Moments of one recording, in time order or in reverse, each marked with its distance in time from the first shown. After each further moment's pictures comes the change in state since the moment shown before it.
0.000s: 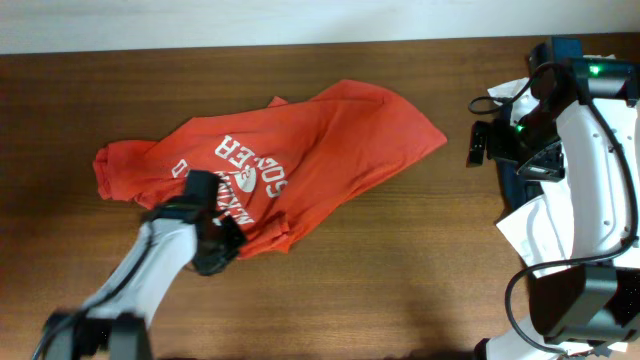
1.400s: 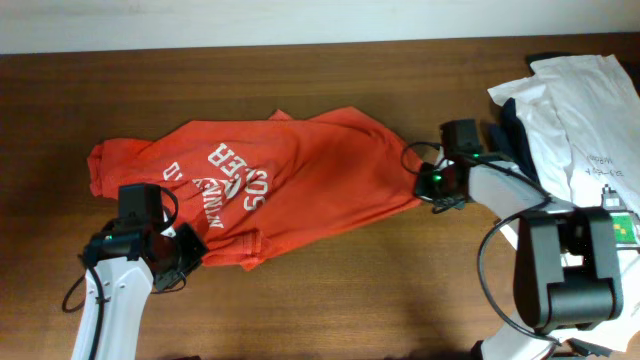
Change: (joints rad) left arm 0.227 -0.261 0.000 -0.178 -0.018 0.158; right arm 0.147 0.061 -0.795 1.049 -0.035 0.291
